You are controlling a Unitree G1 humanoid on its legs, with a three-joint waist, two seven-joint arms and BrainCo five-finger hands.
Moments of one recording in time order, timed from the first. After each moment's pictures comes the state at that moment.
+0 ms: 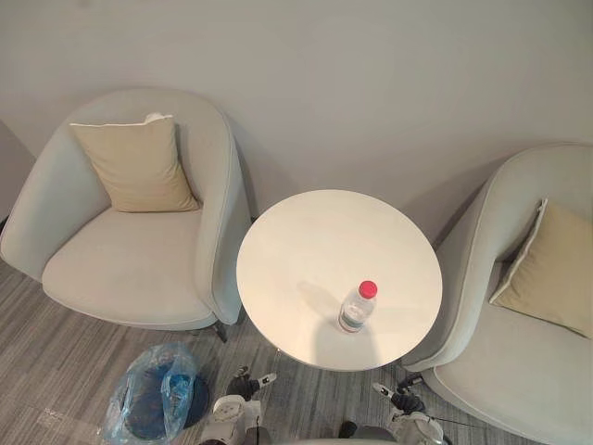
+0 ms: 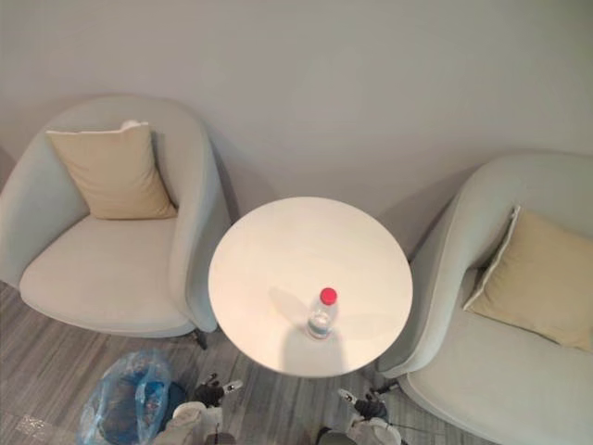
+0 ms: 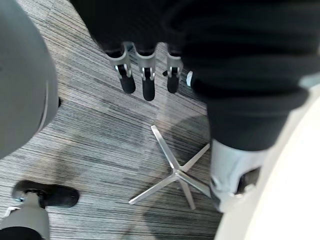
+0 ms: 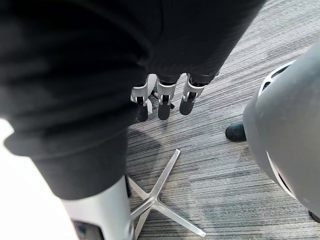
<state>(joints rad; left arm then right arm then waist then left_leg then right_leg) -0.05 -0.02 0.05 1.09 0.00 -0.04 0.08 0.02 -0.01 -0.29 1.04 0.24 -0.09 -0.08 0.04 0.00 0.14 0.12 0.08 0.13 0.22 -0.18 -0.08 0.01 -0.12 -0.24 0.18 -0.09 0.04</state>
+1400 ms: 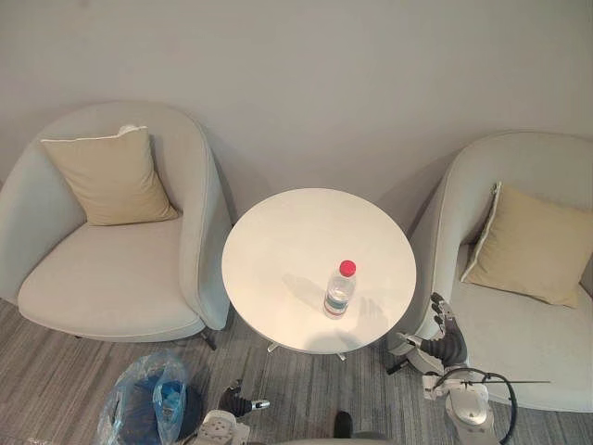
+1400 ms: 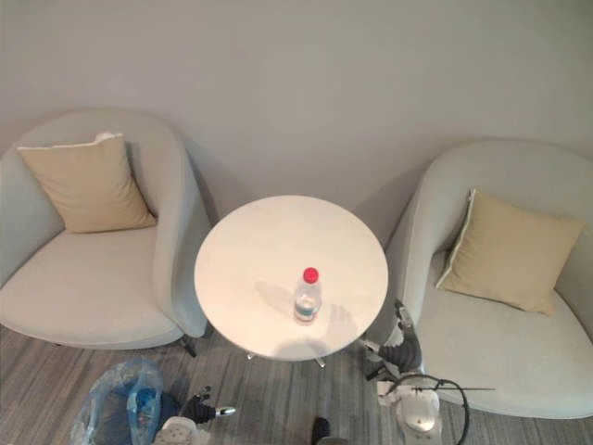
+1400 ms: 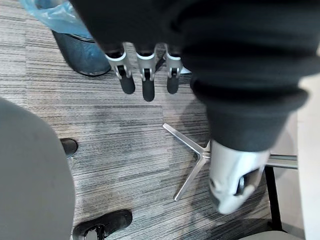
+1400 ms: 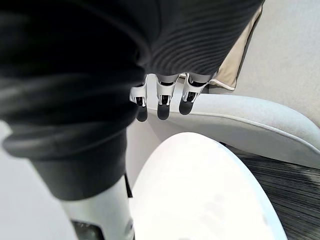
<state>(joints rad) 0.01 0.09 -0.15 1.10 0.09 -0.08 0.10 0.25 -0.18 -0.10 0.19 -0.11 -0.21 -0.12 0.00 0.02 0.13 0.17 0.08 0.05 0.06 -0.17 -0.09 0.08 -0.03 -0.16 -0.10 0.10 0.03</state>
